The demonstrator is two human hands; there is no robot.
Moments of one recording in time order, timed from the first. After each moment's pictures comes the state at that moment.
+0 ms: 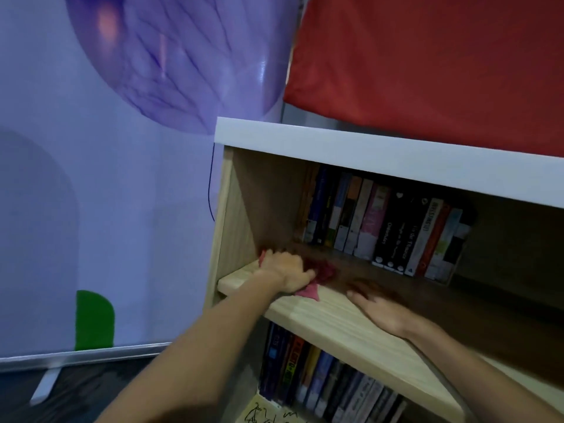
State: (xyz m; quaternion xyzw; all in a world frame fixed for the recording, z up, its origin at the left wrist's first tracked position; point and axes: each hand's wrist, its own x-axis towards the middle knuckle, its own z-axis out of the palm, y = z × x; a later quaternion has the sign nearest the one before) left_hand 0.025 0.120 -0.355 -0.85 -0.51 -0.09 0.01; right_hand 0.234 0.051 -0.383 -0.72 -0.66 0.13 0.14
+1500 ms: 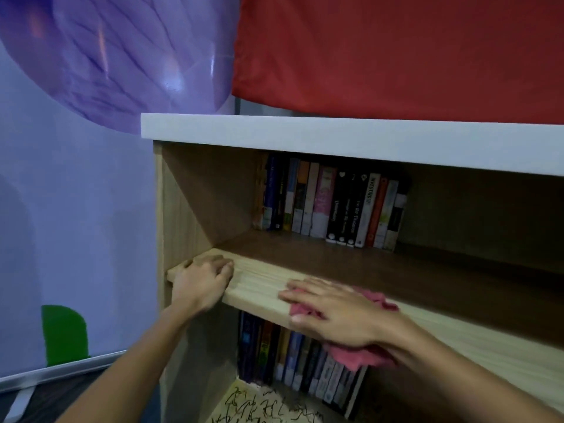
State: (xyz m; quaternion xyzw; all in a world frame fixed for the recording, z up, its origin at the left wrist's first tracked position) left_hand -0.020 0.068 -0.396 -0.78 -0.57 -0.26 -0.04; right_hand 0.204 -0.061 -0.358 -0.58 -0.82 0.01 0.00
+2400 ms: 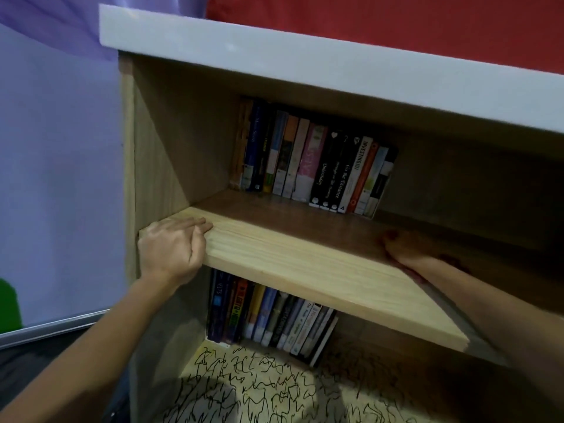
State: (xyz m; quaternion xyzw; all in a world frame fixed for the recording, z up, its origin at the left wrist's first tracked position) left_hand -0.032 0.091 -0.427 -0.77 -0.40 -0.48 0.12; right_hand 0.325 -0.019 -0.362 -0.87 -0.44 0.02 0.22
